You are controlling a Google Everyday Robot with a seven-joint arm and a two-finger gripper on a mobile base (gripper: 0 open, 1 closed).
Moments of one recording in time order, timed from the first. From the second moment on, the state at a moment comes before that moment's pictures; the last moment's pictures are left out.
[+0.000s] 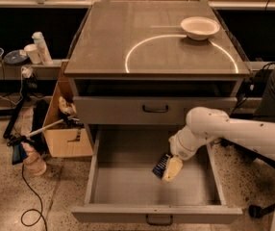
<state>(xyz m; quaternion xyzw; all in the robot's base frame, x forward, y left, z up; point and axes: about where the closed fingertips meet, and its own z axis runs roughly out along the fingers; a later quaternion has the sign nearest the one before) 0.537 -0.126 0.507 -0.59 0.79 0.15 0.13</state>
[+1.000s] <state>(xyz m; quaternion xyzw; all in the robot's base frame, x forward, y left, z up) 0.564 -0.136 0.438 -0.57 0.79 0.18 0.13</state>
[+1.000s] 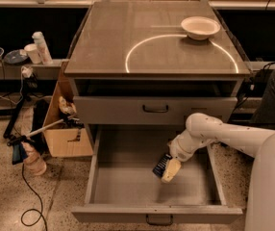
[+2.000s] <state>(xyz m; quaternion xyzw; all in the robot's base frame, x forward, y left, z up) 0.604 -0.134 0.366 -0.58 0.78 0.18 0.11</state>
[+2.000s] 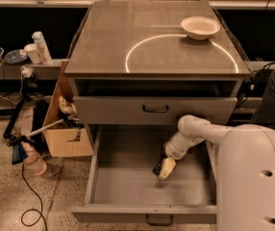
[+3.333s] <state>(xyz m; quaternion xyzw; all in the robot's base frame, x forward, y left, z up) 0.602 -0.136 0.361 -0.56 0.80 0.15 0.12</state>
